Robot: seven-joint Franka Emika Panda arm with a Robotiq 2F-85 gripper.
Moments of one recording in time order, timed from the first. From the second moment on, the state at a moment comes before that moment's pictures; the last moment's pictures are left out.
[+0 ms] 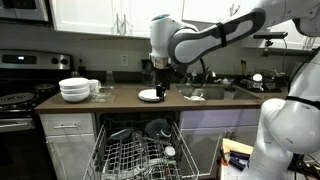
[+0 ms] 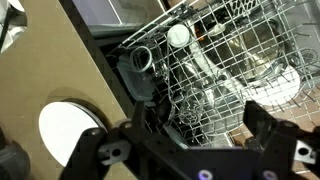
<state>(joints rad) 0.03 -0.29 0.10 -2.27 -0.35 1.95 0.18</state>
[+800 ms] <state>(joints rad) -0.05 -0.07 0.02 -2.29 -0.87 2.21 0.42</state>
